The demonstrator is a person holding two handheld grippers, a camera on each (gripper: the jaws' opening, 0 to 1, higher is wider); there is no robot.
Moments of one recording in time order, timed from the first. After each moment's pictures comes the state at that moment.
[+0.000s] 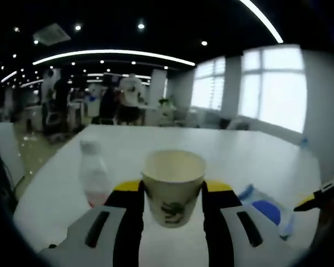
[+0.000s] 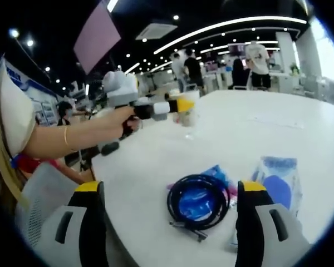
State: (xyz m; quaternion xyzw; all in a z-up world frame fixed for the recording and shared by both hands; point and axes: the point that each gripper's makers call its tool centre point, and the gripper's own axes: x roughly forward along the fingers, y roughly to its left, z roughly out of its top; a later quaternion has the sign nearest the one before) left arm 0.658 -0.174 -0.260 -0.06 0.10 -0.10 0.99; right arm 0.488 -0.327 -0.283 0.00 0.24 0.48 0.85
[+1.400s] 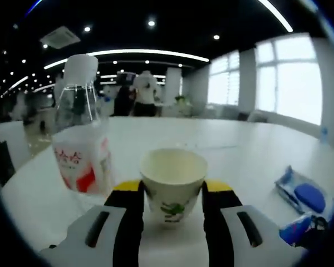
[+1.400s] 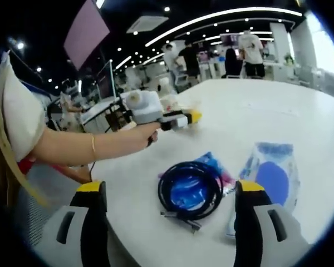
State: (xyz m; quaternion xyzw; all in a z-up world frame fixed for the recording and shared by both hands) left arm 0.702 -0.173 -0.341 -0.04 0.11 -0.05 0.99; right arm 0.493 -0.343 -0.305 0.00 0.28 0.46 0.84
